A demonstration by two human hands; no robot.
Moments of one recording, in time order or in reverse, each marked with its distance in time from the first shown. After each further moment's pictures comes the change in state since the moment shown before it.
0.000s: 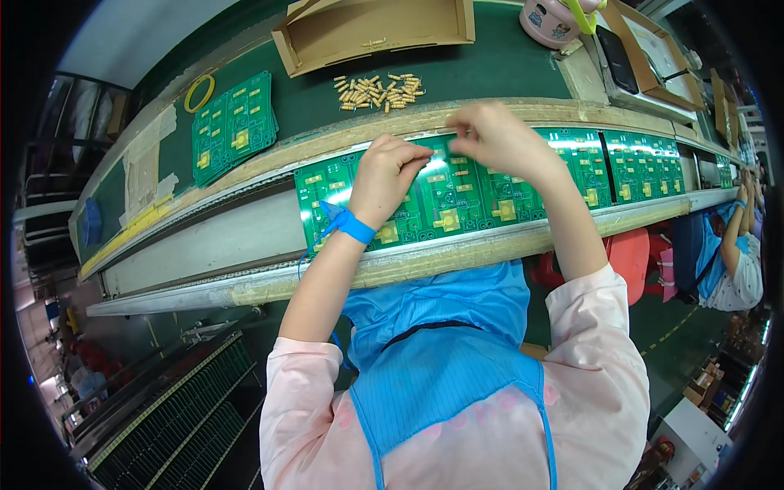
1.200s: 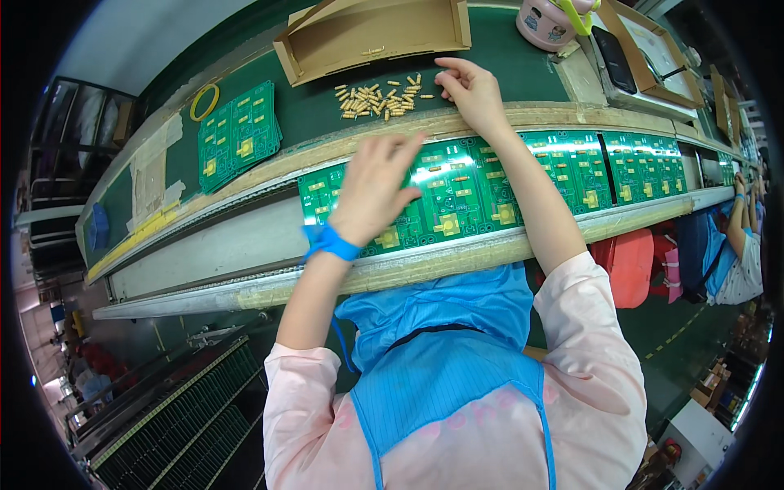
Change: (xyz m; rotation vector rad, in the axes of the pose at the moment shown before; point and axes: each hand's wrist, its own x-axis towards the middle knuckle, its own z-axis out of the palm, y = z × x) left_hand 0.003 0.030 -0.034 0.329 -0.199 0.079; right_hand 0.069 0.059 0.041 0.615 0.556 0.122
